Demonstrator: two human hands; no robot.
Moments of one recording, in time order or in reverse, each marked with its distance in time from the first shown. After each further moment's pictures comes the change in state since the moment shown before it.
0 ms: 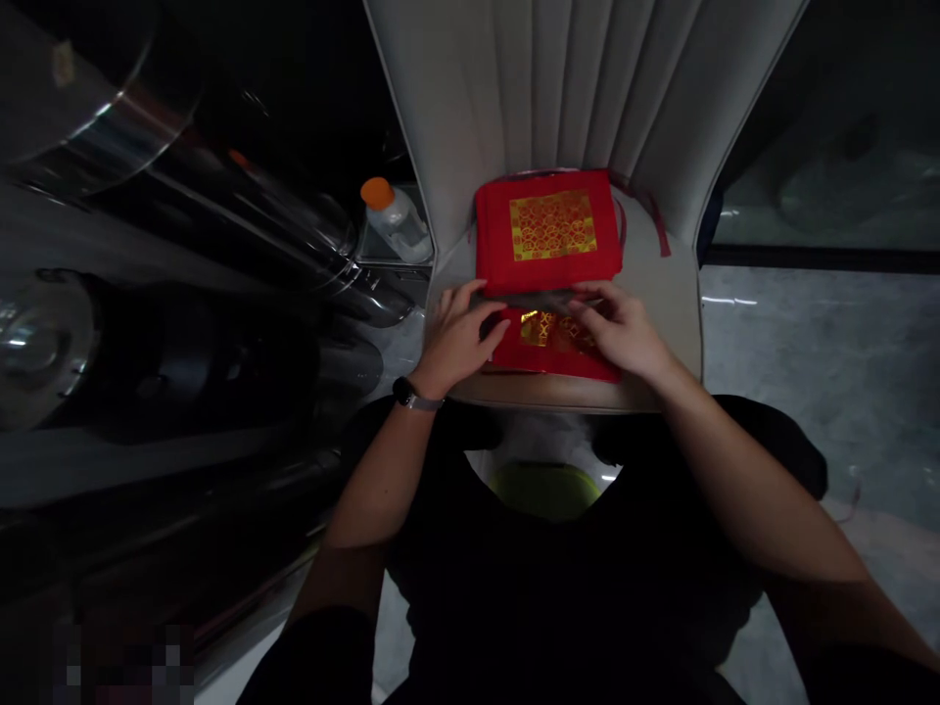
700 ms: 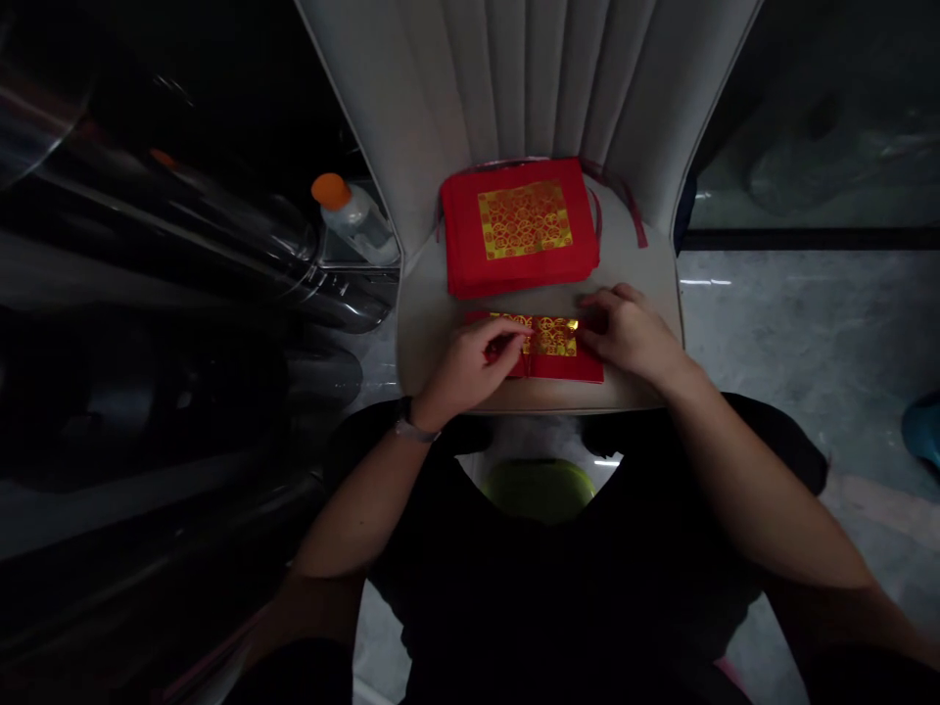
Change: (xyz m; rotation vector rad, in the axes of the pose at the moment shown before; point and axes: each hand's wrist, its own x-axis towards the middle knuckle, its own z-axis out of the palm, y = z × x) left_hand -0.002 0.048 0.018 -0.494 -0.120 0.015; right_hand -0.012 0.018 -0.044 -0.703 -0.072 -0.047
